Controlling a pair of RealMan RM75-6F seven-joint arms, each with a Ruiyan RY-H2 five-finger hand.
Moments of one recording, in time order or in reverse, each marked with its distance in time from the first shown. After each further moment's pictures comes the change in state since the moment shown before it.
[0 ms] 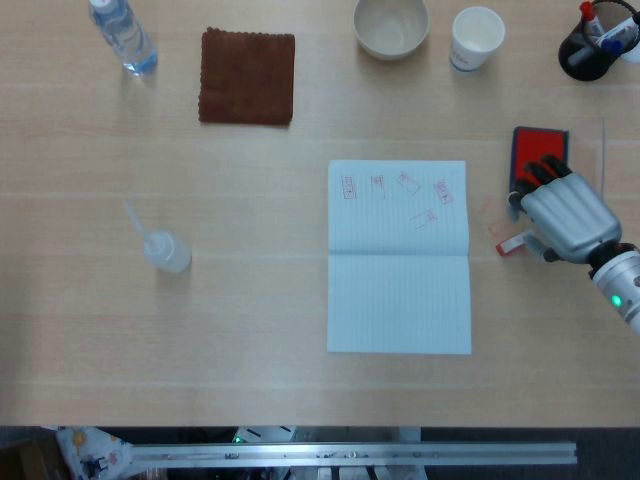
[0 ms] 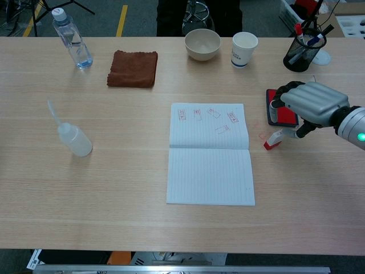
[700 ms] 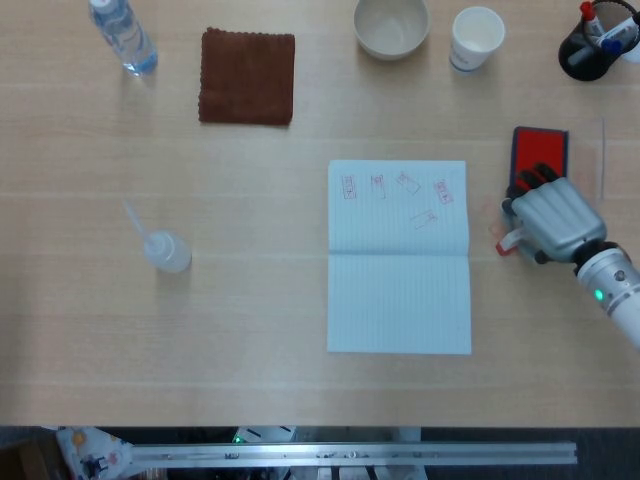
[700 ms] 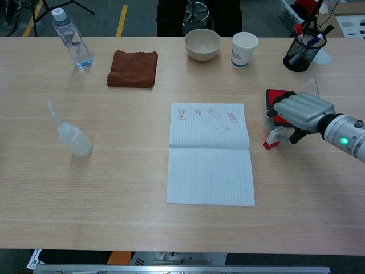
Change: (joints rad) left arm 0.006 0.000 0.005 0.005 0.001 0.003 -0.005; right arm 0.030 -0.107 -0.010 0.138 0.071 -0.071 -0.001
